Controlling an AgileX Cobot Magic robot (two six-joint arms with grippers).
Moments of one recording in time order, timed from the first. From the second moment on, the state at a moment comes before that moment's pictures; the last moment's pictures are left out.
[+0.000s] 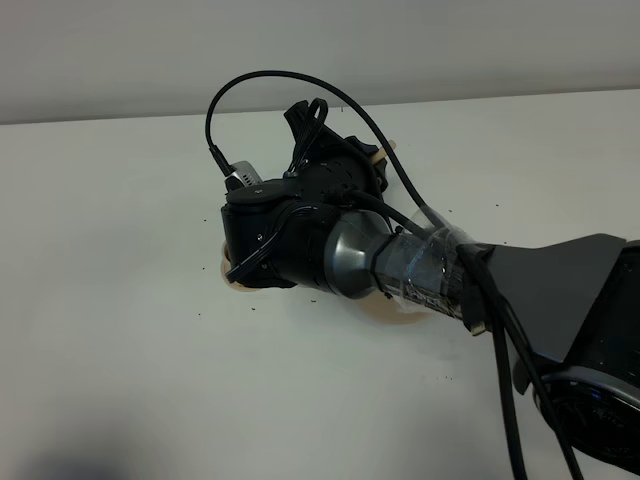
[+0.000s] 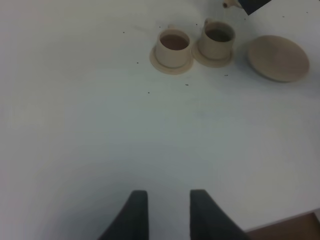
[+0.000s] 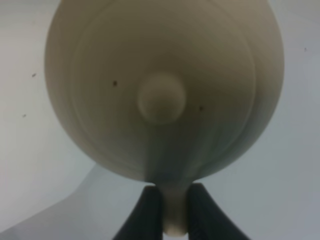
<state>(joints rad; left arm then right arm) -0.10 0.08 -0.50 -0.16 1.04 0.09 1.05 2.30 -1.83 -1.14 1.21 -0.61</state>
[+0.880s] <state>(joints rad) -0.10 0.08 -0.50 -0.16 1.04 0.10 1.05 2.30 -1.83 -1.11 1.21 -0.60</state>
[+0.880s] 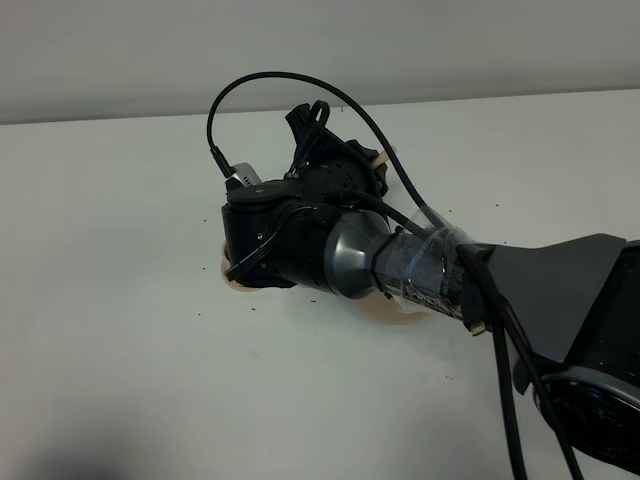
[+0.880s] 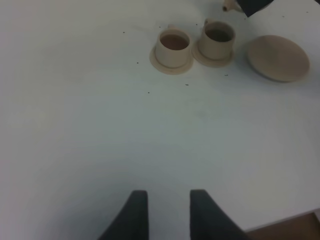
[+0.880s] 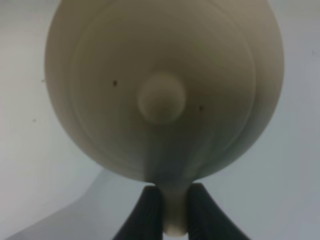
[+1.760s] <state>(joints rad) -0.10 0.08 -0.50 -0.16 1.04 0.10 1.01 2.23 -1.83 -0.85 1.21 -0.58</state>
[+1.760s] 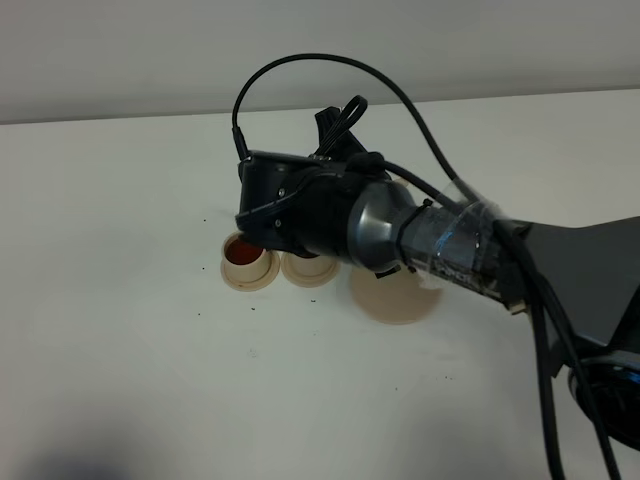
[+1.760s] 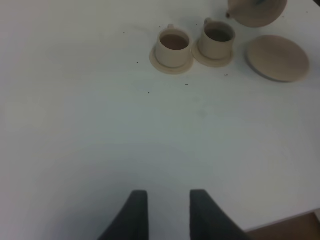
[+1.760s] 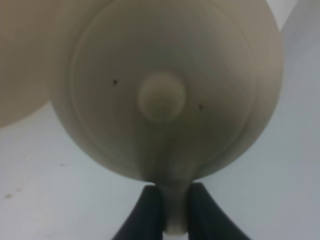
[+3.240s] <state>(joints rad) -0.10 0.08 -0.50 -0.16 1.04 0.10 0.68 2.17 -1.86 -0.05 1.22 -0.83</state>
